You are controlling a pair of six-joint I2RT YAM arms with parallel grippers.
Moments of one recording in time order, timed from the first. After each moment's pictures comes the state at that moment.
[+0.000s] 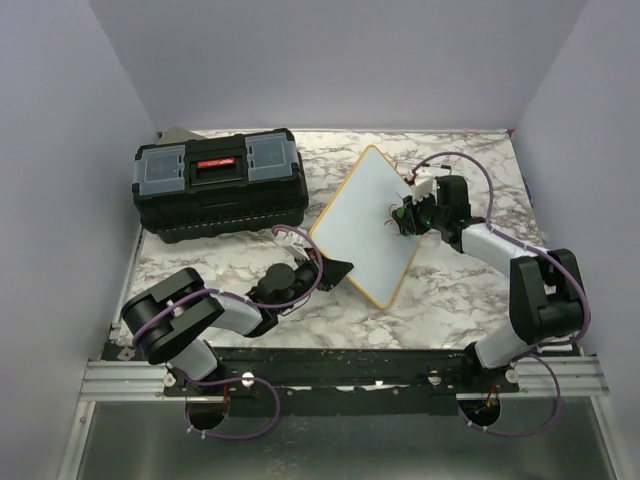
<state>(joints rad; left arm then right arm) -0.90 1.53 0.33 1.17 -0.06 -0.92 0.21 1.57 0.86 0.07 -0.31 -0.21</state>
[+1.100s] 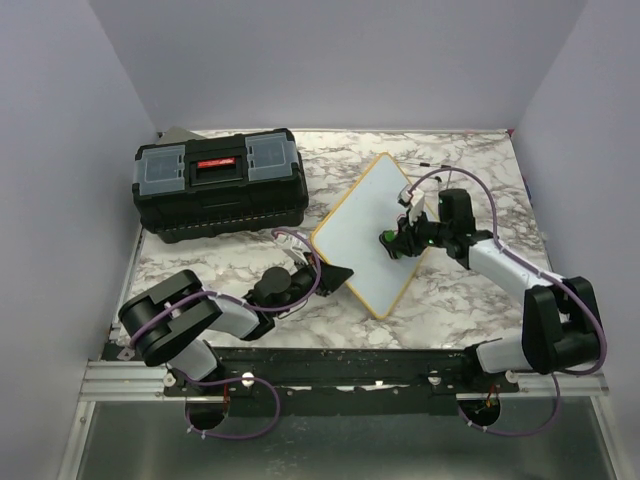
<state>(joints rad) -0.90 1.52 0.29 1.20 0.00 -0.93 0.24 1.40 0.75 -0.07 -0.64 -0.33</state>
